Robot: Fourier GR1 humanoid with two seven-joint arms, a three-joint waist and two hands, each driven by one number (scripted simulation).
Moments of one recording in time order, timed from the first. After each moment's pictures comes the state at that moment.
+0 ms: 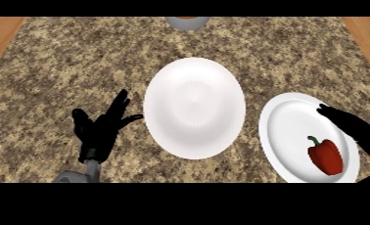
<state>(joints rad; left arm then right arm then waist) -0.05 0.18 -0.25 -1.42 0.29 0.16 0.15 0.14 -0.78 0.10 -1.69 0.46 0.27 -0.11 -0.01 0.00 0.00</state>
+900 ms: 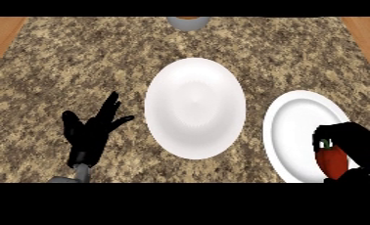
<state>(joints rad) 0.00 0.20 -0.20 -1.47 0.25 0.15 0.20 0.05 -0.69 0.16 -1.51 0.72 0.22 -0.25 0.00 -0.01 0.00</state>
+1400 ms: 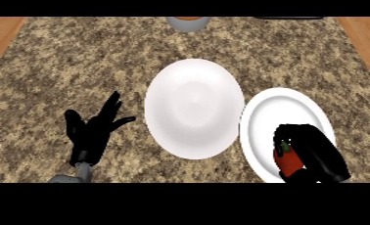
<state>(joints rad) -0.01 0.19 -0.20 -1.44 0.24 0.13 0.19 0.08 -0.41 0.27 -1.69 0.85 0.10 -0.01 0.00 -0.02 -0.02</state>
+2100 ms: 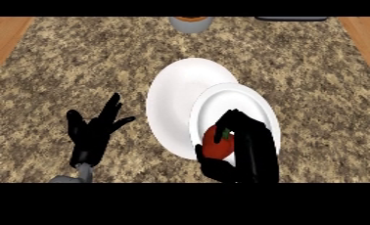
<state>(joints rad) -0.01 0.19 -0.20 -1.44 0.23 0.14 0.21 -0.01 -0.02 0.58 -1.84 1.13 -0.31 0.52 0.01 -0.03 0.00</state>
